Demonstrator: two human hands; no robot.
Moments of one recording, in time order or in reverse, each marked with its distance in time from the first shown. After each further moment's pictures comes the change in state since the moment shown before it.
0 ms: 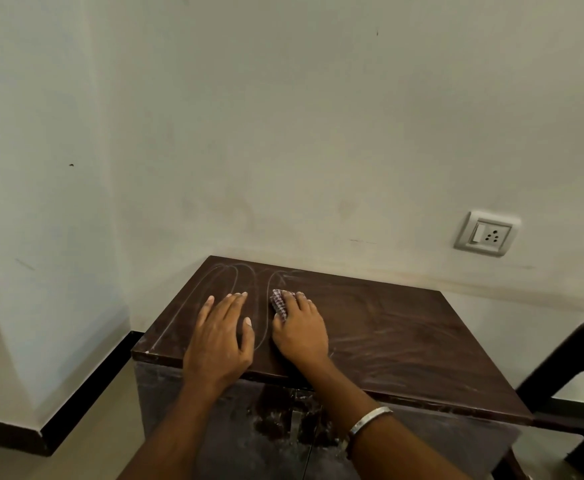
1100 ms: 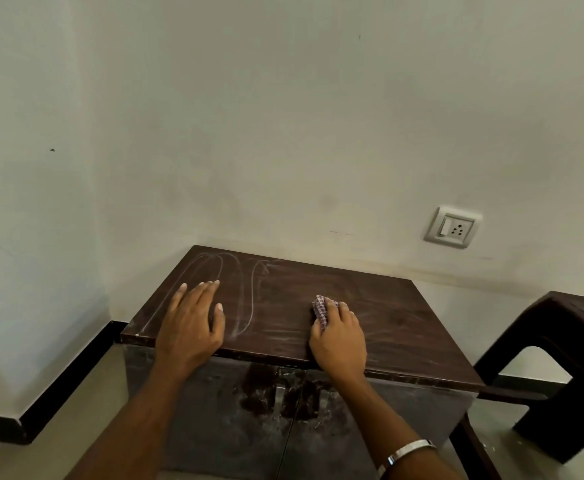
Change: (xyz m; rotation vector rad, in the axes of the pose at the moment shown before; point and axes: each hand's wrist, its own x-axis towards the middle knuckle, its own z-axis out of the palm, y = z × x) left_hand -0.004 -0.022 -0.011 0.019 -0.031 -0.008; right_hand -0.062 0.054 -0.048 -0.083 0.139 0.229
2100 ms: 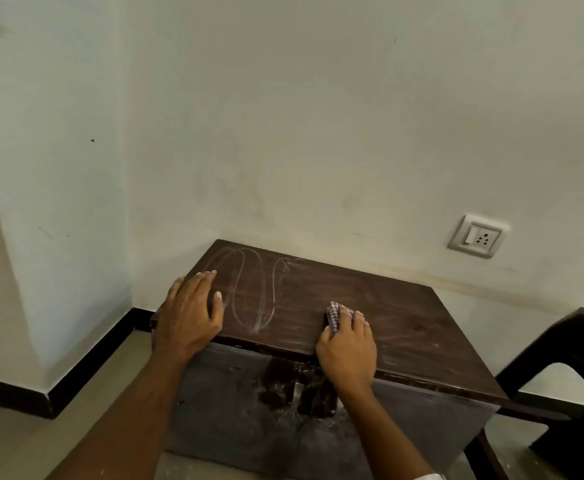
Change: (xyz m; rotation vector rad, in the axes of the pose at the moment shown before) left_hand -0.002 -0.036 -0.013 0.006 0.036 -0.098; right_hand -0.028 -0.026 -0.002 -0.023 -0.021 0.057
